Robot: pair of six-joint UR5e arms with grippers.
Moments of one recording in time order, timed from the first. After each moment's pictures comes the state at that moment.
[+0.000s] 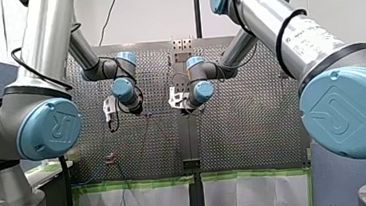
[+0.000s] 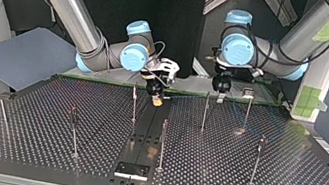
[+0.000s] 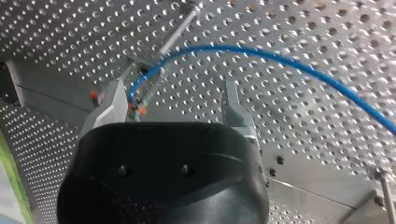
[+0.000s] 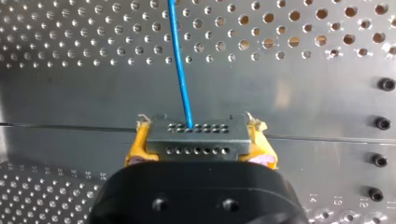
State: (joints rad) left arm -0.21 -1.81 -1.95 -2.81 -1.80 -1.79; right arm 2.28 -0.81 1.22 -0.14 1.56 1.70
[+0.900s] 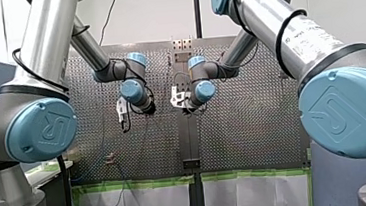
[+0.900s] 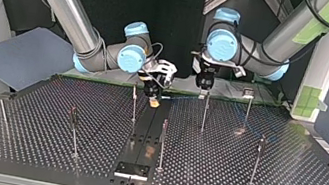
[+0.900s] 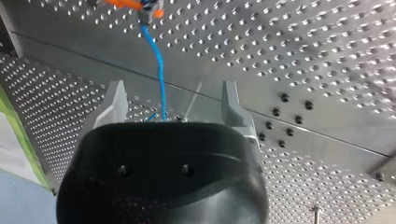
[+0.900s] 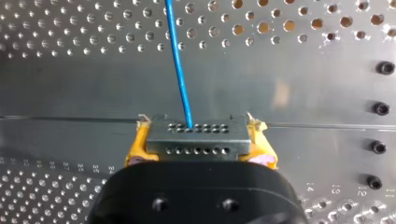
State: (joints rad) left arm -0.30 -1.88 -1.90 -2.77 -1.76 -1.79; right arm 2.27 -0.81 1.22 -0.14 1.57 1.71
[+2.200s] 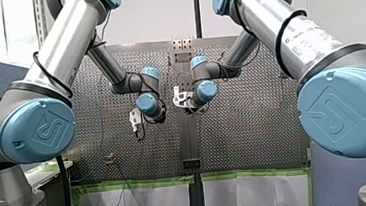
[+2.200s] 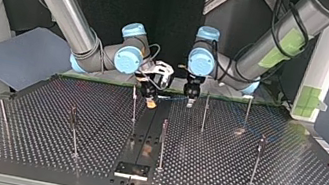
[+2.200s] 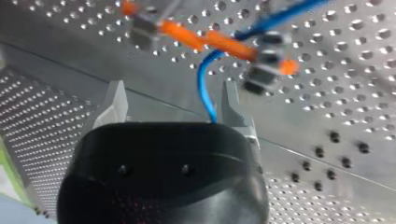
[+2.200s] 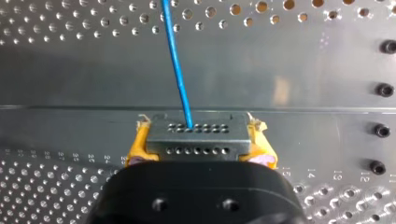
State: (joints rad) left arm -0.34 -2.10 -1.71 -2.73 -1.81 -1.84; right arm 2.25 -0.81 1.22 -0.14 1.57 1.71
